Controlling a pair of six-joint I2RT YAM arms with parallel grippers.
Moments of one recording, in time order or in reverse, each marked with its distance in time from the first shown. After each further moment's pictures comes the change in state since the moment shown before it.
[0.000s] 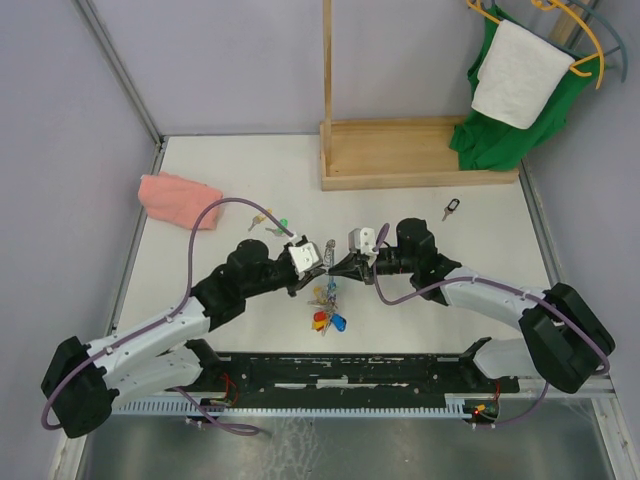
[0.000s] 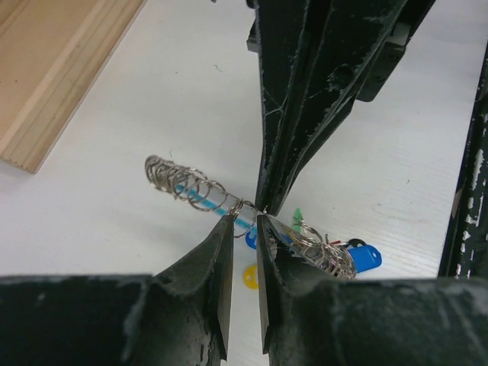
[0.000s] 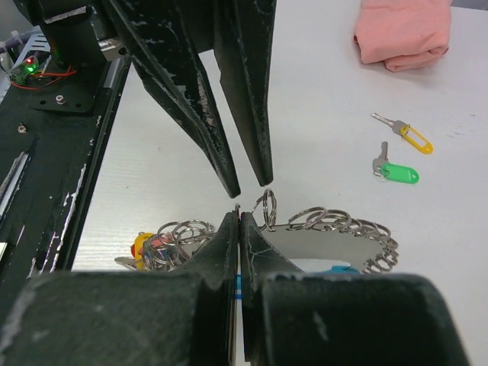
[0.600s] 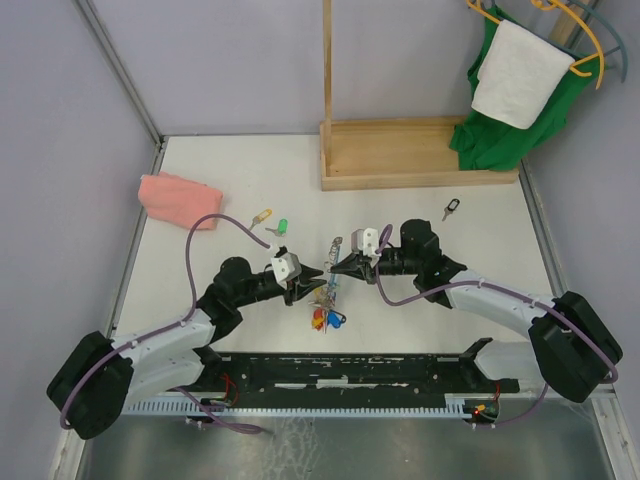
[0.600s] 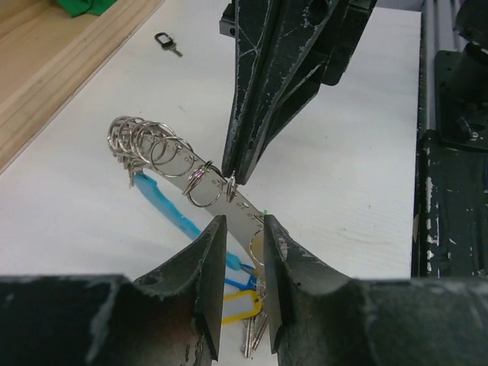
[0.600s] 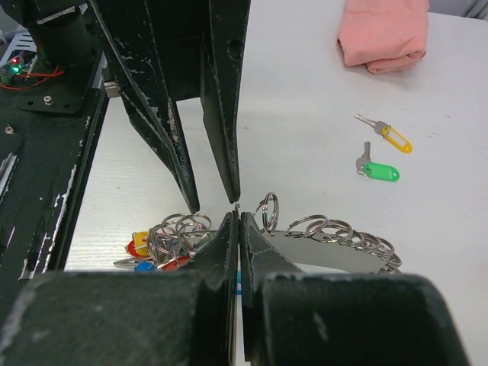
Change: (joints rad) left arm 0.119 0.013 -0.305 0.547 0.230 -0.167; right arm 0.000 -0.052 -0.005 -0.034 0.037 -0.015
